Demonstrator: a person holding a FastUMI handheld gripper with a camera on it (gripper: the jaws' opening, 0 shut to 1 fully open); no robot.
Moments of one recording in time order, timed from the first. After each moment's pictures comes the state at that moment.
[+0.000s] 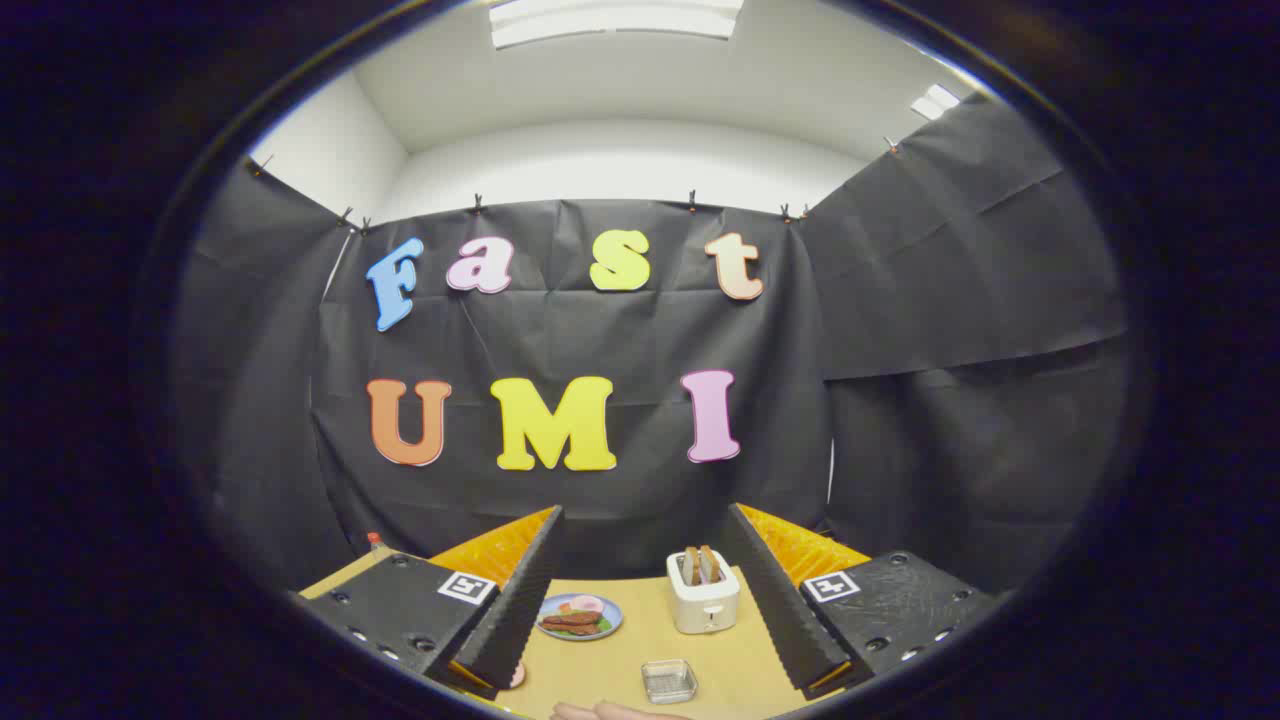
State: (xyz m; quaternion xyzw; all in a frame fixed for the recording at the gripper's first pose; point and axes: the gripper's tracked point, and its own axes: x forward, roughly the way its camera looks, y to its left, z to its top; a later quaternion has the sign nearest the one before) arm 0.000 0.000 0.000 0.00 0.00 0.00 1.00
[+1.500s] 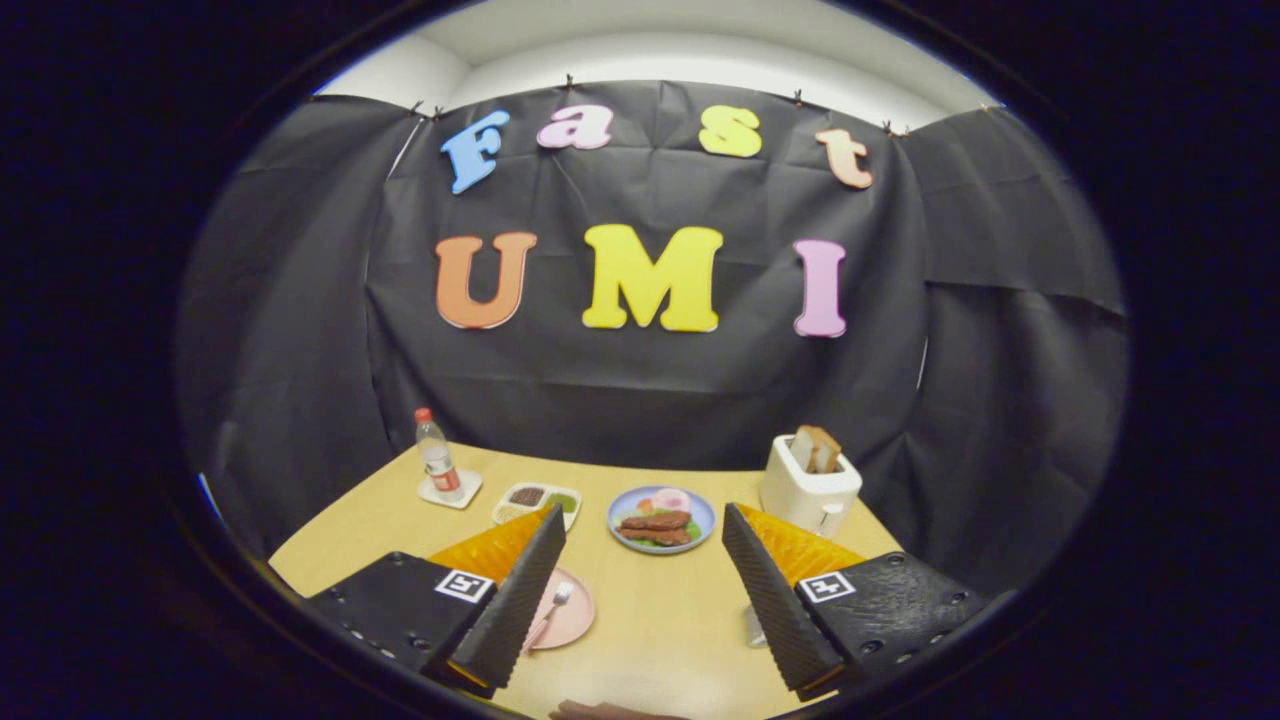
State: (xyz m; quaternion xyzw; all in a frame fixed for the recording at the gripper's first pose) arm 0.037 0.161 -0.224 -0.06 0.18 0.08 0.98
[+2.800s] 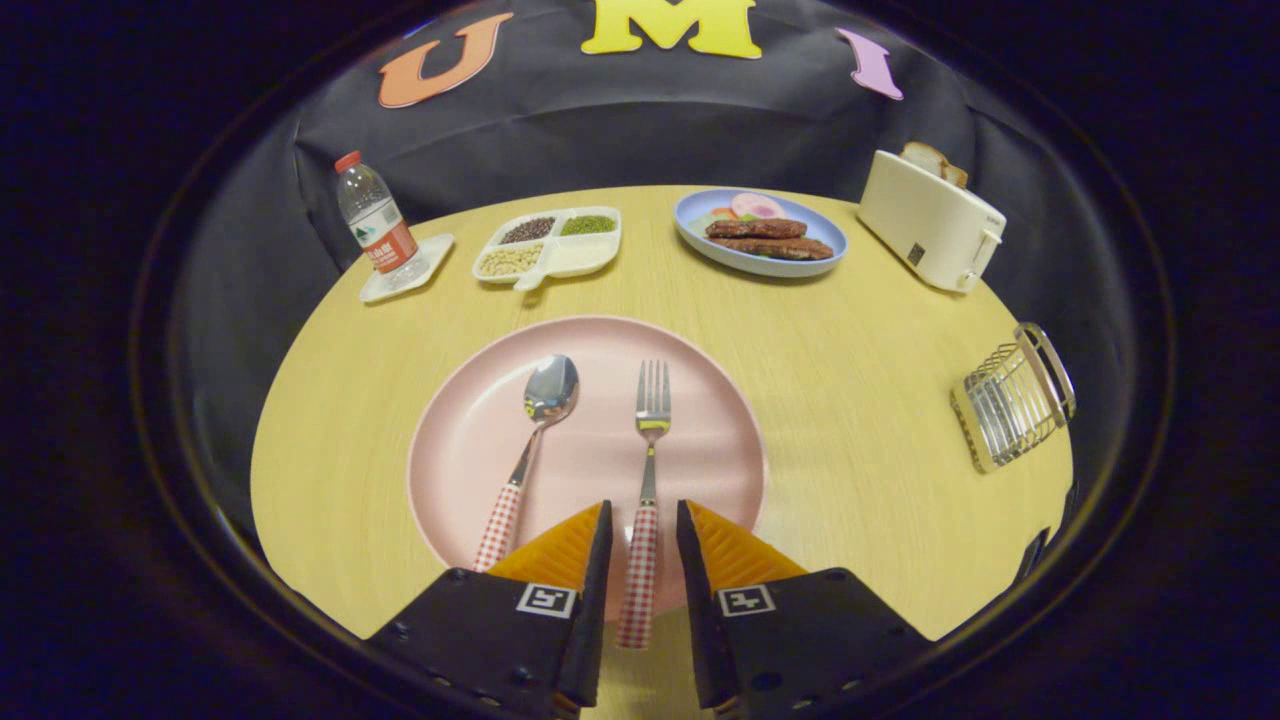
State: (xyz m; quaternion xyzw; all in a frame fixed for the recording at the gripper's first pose) arm 0.052 0.250 -0.525 -0.04 0.49 0.02 0.87
